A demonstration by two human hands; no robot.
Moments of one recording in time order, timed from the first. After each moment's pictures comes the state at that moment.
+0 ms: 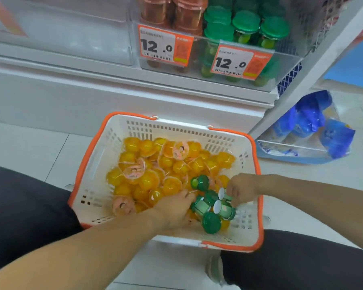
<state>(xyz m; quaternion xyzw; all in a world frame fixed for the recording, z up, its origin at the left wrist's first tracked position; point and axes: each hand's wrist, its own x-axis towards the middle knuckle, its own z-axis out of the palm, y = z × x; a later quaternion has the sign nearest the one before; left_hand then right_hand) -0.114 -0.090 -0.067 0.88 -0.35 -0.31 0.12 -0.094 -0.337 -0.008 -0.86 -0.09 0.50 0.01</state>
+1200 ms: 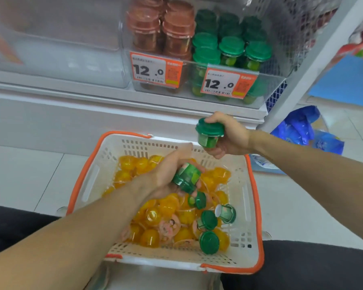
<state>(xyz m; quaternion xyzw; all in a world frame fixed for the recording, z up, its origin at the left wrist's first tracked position) -0.028 -0.100 0.057 0.56 0.01 -0.52 0.65 0.011 -0.308 0.091 -0.67 0.05 0.38 0.64</state>
